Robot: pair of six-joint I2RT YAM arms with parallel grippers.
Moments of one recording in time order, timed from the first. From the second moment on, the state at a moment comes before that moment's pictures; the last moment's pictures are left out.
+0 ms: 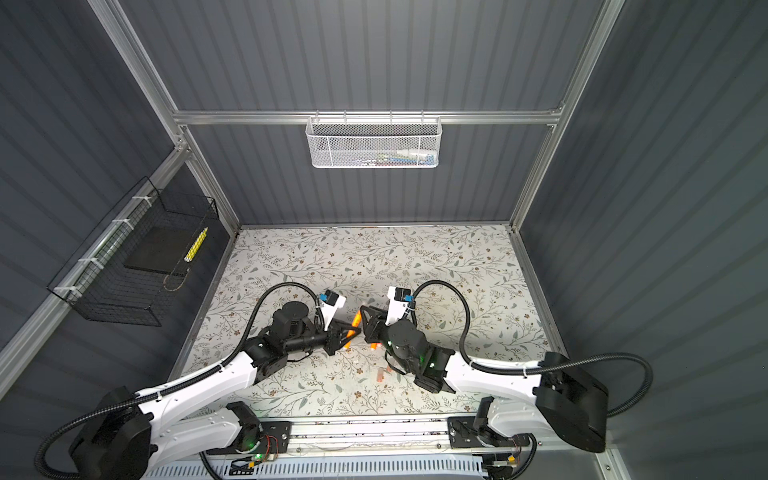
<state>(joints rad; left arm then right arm) -0.67 1.14 0.51 0.15 0.35 -0.40 1.08 1.18 0.53 0.46 0.39 0.81</state>
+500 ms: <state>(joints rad) -0.79 1.38 0.58 0.09 0.03 -0.59 0.83 0.88 0.44 0.13 0.40 0.75</state>
